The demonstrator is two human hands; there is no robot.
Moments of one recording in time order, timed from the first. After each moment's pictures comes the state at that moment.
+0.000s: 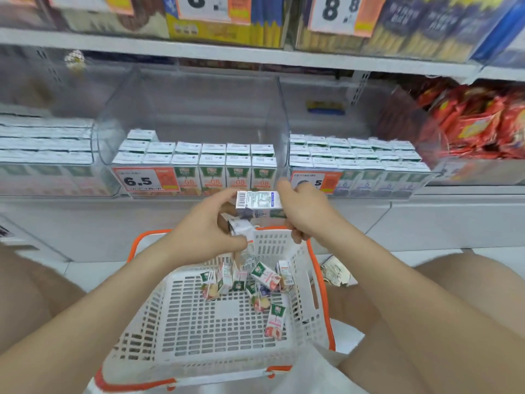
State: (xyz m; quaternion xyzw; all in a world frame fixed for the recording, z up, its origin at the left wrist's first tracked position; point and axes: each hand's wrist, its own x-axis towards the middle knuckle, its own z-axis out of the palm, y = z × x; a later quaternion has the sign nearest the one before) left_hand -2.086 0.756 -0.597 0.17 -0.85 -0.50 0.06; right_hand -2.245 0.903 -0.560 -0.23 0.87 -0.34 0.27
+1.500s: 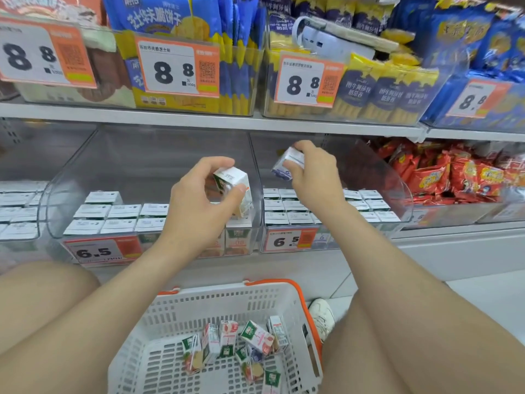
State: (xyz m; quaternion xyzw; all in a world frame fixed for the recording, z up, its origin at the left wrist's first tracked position) left_hand -2.187 0.730 -0.529 0.19 -0.79 -0.45 0.37; right_hand -2.385 0.861 -0.507 -0.34 0.88 -0.30 -0.14
